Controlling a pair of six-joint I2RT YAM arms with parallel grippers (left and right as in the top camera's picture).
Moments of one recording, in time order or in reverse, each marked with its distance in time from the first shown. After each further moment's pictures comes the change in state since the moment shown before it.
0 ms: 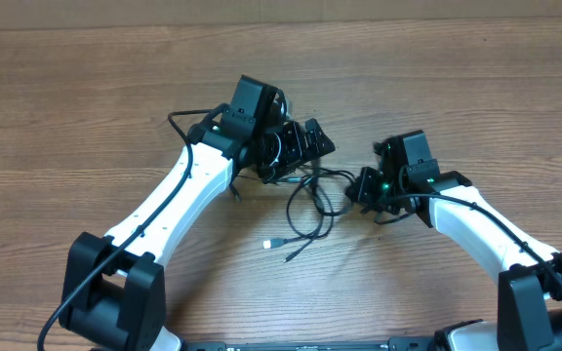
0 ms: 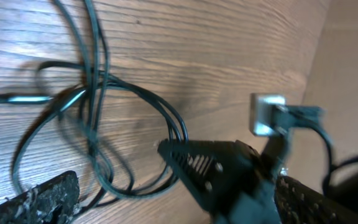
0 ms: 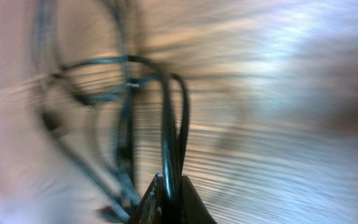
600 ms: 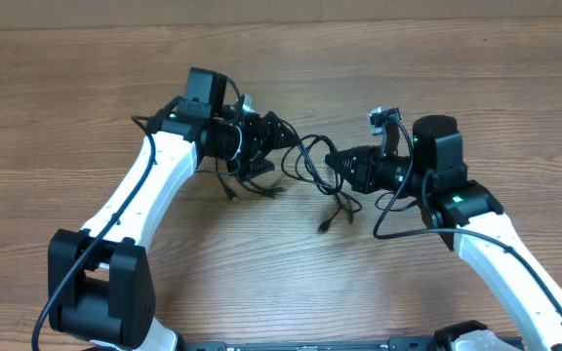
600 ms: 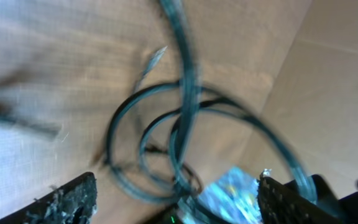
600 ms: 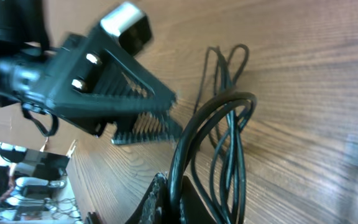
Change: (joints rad) left arm 0.186 0.010 0.000 -0.143 0.256 0.036; right arm 0.000 -0.270 0.000 0.222 -0.250 -0.110
